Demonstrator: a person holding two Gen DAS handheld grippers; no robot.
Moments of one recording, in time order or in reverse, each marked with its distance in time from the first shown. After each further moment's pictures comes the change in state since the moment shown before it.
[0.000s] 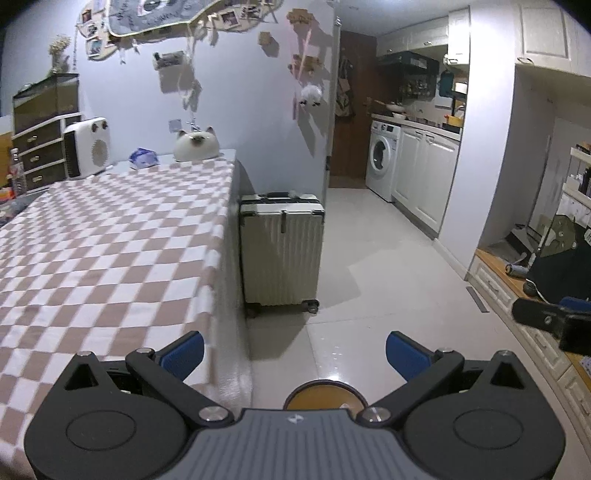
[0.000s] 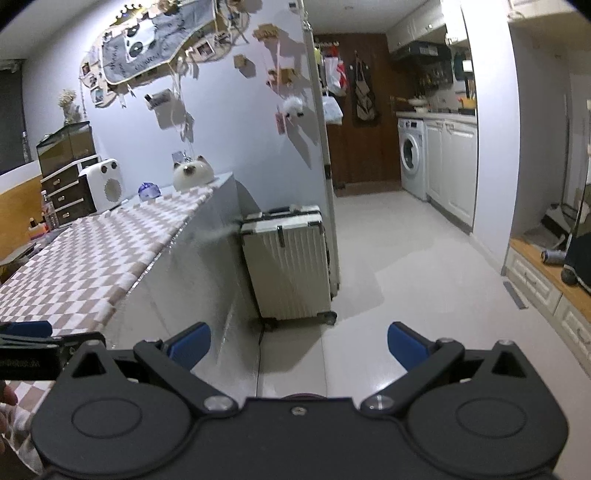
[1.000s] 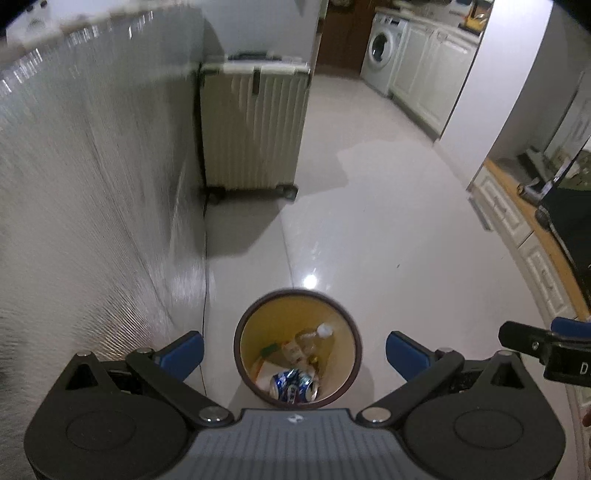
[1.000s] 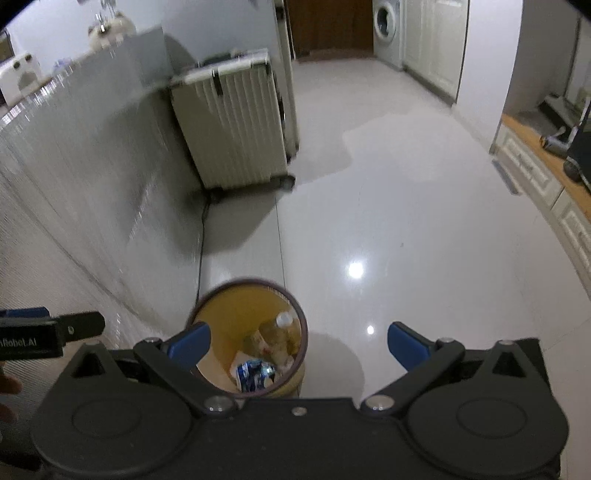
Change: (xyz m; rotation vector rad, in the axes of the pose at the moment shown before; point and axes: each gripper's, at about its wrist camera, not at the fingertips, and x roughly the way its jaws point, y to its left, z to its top) left arm 0.238 -0.037 -0.070 -0.039 0.359 -0.086; right arm 0.216 -0.076 -0.106 0.056 0.427 -0.104
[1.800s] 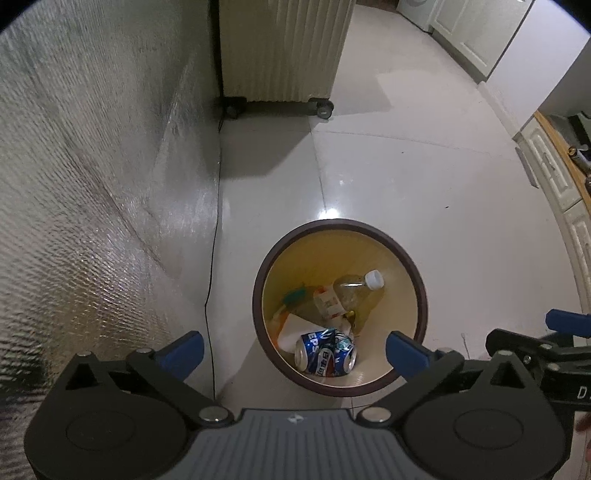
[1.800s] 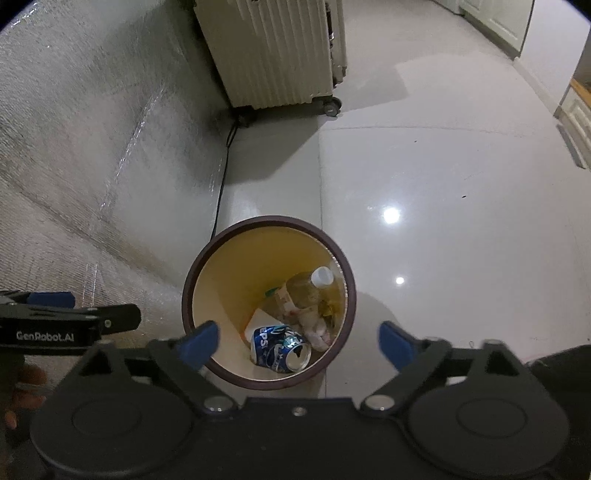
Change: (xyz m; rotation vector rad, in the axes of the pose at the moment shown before) left arm 0.177 0.054 -0.018 -0.055 0.258 0.049; right arm 0.170 0.035 -0.006 -0.088 0.240 0.092
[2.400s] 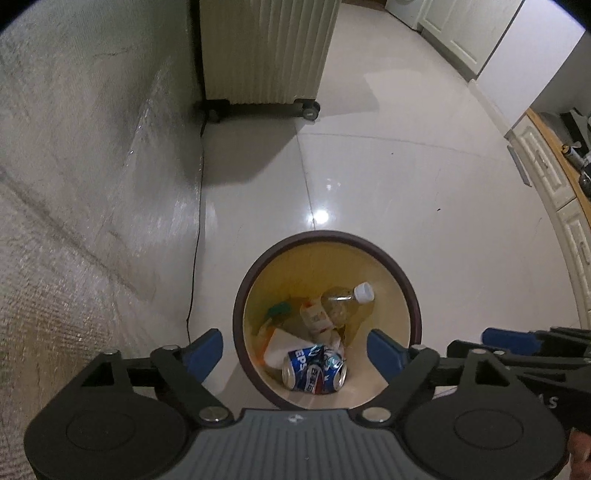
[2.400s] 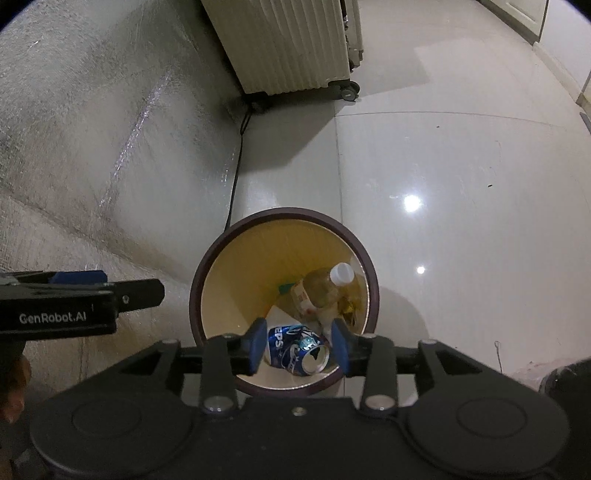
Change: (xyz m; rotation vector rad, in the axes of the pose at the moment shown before) left arm 0.032 -0.012 0.017 0.017 0.002 -0.025; right arm 0.039 -0.002 0.010 0.004 0.054 0.076
